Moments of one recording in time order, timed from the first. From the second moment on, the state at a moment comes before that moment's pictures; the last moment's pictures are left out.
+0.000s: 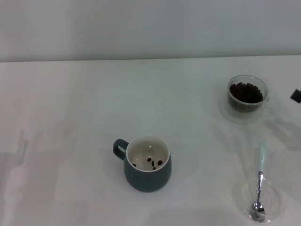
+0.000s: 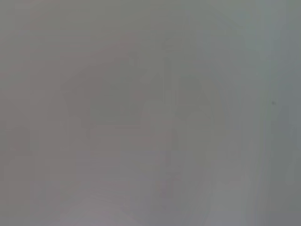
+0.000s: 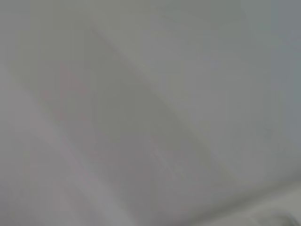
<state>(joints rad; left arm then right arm) -0.26 -2.08 2.83 0.20 -1.42 1.41 -0.14 0.22 1.86 -1.02 -0.26 -1.05 -1.49 1.41</state>
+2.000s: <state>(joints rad) -0.29 -2.08 2.84 0.20 -1.57 1.39 -0.16 0.37 1.96 -0.83 -0.13 -0.71 -1.09 0.57</state>
